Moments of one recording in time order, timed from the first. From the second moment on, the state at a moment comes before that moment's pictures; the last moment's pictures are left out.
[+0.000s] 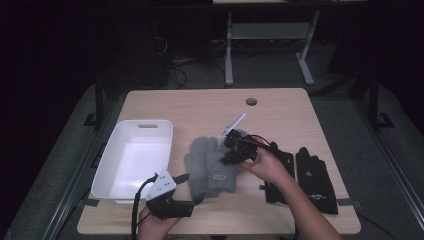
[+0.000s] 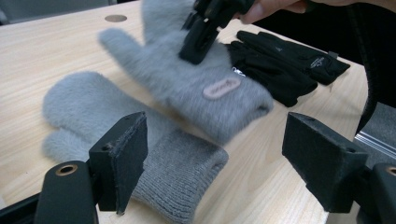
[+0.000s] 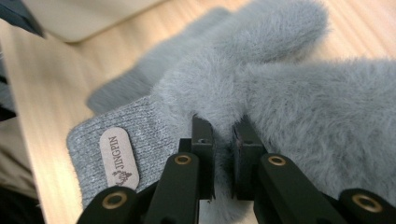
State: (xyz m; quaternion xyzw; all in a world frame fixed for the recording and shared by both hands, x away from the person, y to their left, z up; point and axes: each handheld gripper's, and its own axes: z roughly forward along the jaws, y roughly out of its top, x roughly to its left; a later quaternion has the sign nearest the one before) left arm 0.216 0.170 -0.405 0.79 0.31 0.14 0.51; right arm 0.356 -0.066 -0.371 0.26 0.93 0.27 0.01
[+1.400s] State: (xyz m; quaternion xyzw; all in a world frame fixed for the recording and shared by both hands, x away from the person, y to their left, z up) left arm 0.220 0.168 -0.412 0.80 0.32 0.13 0.49; right arm 0.379 -0.030 -0.381 0.21 0.92 0.33 0.01
